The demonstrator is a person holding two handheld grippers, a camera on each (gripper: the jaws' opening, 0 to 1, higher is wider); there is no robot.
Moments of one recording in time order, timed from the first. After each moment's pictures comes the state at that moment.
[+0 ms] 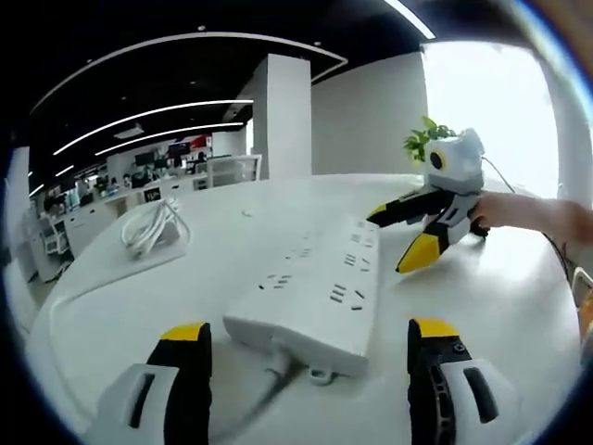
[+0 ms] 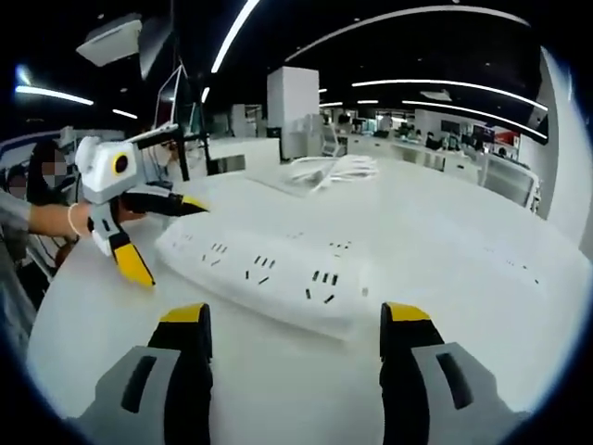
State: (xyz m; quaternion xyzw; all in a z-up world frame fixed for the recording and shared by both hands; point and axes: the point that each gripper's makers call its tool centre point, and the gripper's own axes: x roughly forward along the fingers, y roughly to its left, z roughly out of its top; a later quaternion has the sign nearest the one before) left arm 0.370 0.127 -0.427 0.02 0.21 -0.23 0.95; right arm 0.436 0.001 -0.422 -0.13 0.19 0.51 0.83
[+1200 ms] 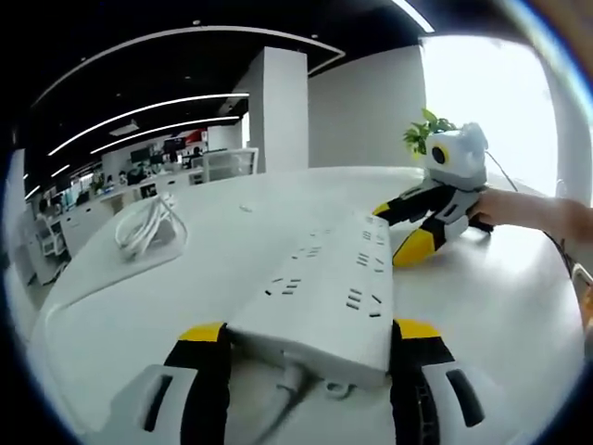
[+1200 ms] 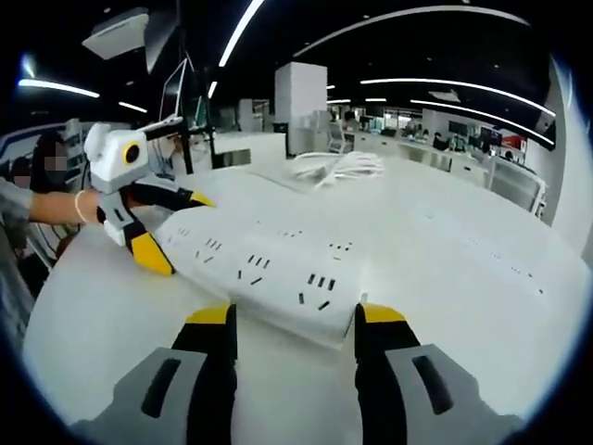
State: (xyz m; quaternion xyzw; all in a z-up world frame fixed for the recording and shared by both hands) left arm 0.383 0.128 -0.432 0.03 0.23 -0.24 0.94; right arm 0.446 0.003 -0.424 -0.14 0.19 0.52 0.82
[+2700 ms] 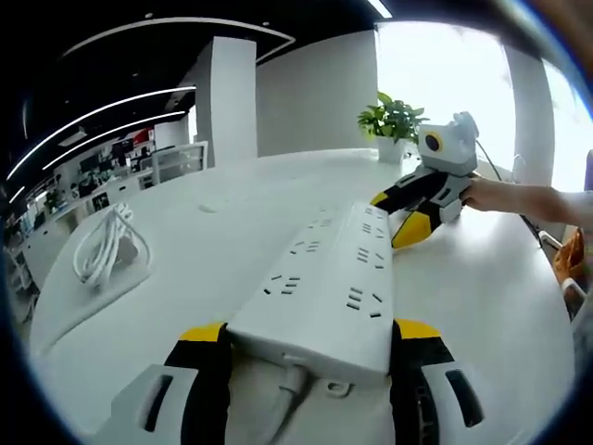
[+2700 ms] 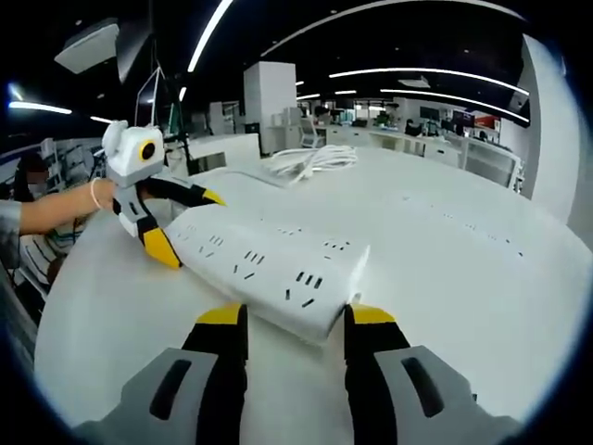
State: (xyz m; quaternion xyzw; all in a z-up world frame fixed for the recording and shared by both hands) left arm 0.399 0.117 -0.438 0.08 0.26 -0.36 0.89; right arm 0.429 -0.026 -0.427 -0.11 0.21 0.46 0.85
